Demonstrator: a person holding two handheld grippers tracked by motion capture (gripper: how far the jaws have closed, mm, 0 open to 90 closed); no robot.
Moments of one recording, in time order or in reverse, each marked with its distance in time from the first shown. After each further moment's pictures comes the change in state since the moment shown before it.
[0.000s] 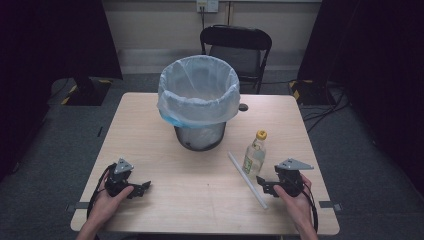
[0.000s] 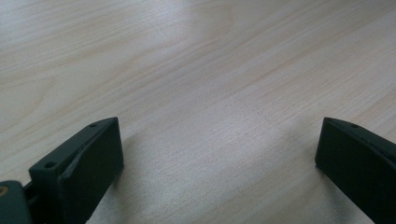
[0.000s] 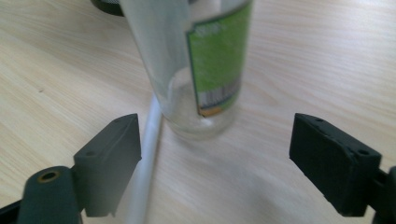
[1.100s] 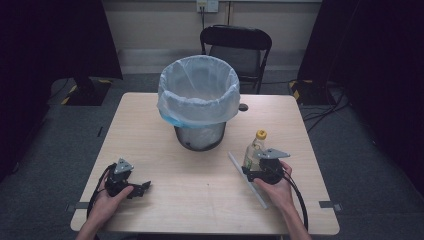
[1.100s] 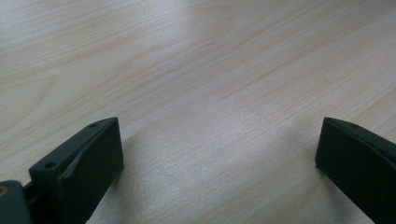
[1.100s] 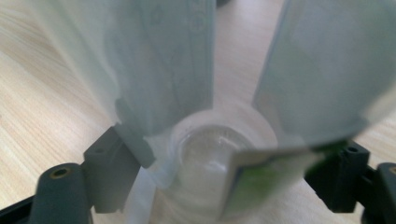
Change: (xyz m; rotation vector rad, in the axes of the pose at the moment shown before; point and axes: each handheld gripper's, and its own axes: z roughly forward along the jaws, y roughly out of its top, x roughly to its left) left arm 0.000 0.000 0.000 0.002 -0.001 0.002; right arm 0.005 0.018 0.061 -0.003 0.023 -0.078
